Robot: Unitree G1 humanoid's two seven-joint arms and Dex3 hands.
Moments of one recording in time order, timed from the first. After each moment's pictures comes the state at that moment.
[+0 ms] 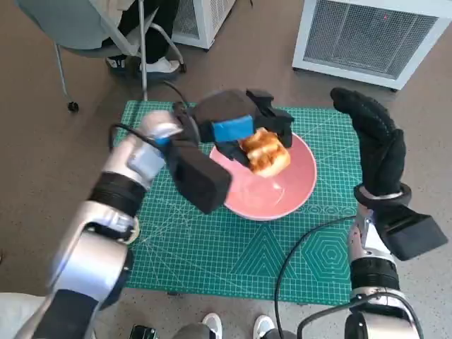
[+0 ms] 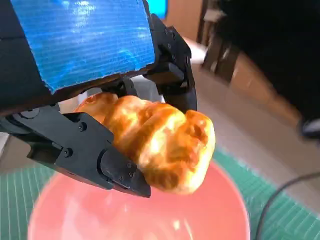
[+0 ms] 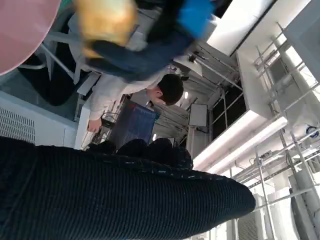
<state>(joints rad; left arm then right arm) -1.21 0.26 -0.43 1.13 0.50 -0.73 -0.42 -0.70 -0.18 -0.21 0.83 0.24 -1.02 0.43</state>
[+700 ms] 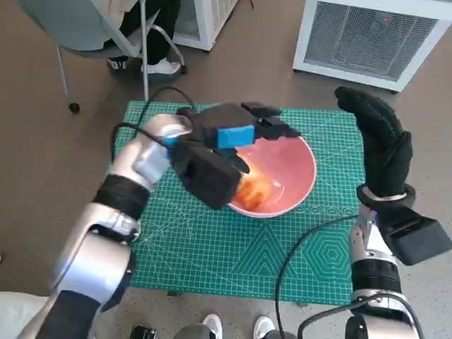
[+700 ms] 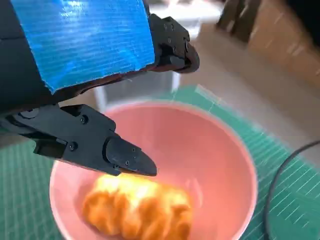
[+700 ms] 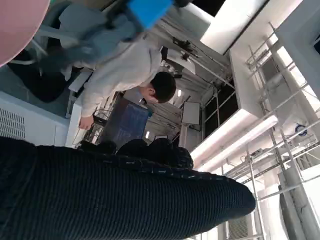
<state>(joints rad) -1.16 0.35 -0.37 0.98 0.43 -0.77 -0.52 -0.69 -0.18 -0.21 0.80 0.25 -1.01 0.43</state>
